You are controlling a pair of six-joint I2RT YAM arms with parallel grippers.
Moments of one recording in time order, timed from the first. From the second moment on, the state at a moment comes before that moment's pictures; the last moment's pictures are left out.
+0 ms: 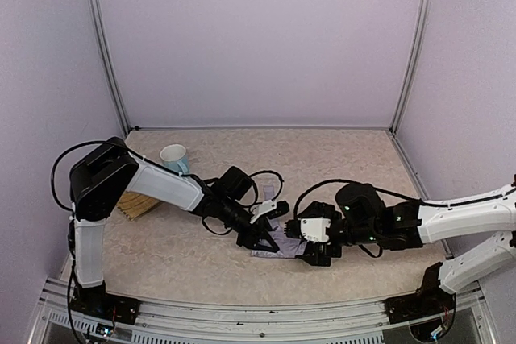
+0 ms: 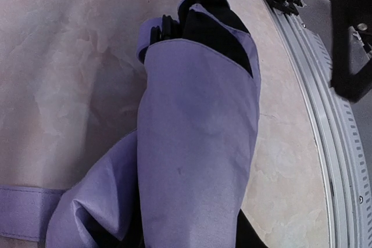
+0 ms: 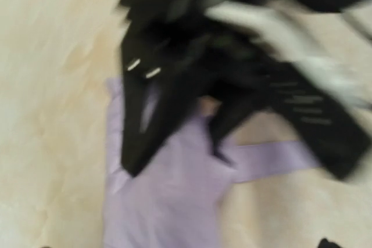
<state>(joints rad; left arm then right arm) -0.88 2.08 1.16 -0.05 0.77 0.34 1.03 1.19 0.59 -0.01 -0.05 -0.60</state>
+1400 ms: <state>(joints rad) -1.12 1.44 0.45 0.56 0.34 0.46 0.86 1.86 1.05 -0.47 -0.62 -0.50</state>
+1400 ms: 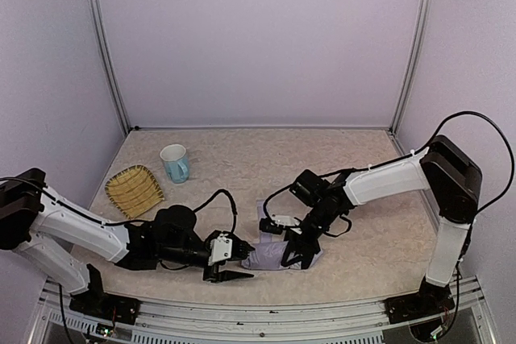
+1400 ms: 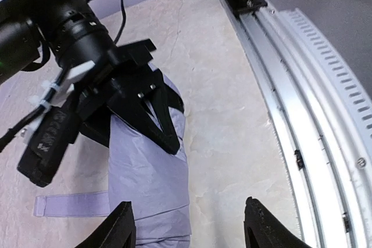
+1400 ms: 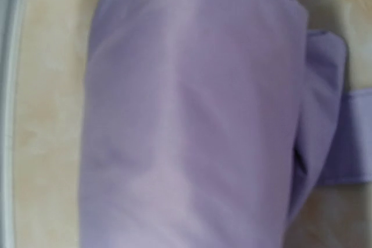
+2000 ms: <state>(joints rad) -1.14 1.81 0.79 0.36 0.11 0.60 0.76 2.01 1.14 -0.58 -0.89 -0.48</state>
